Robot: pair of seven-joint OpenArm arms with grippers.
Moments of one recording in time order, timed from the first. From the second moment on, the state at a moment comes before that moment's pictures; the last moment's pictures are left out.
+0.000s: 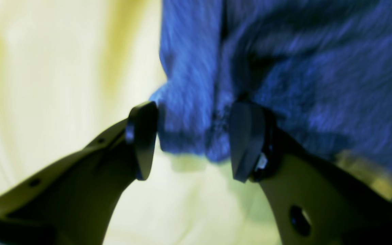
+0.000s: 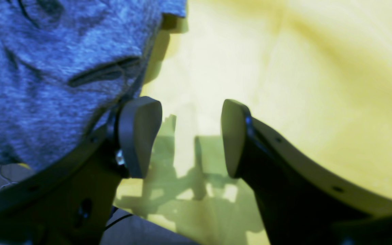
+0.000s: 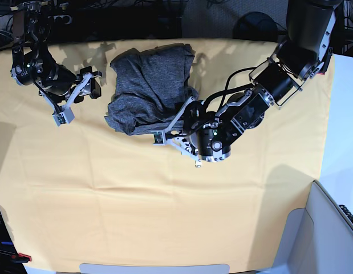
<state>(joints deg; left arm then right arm) -34.3 -16.5 54.3 86.9 -29.2 -34.1 77.4 -13.5 27.2 5.8 110.7 41.6 10.2 -65.6</state>
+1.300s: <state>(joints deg) 8.7 -14.6 2.9 111.8 -28.9 -33.6 69.5 9.8 16.5 -14.4 103.1 41.1 20.1 -68.3</state>
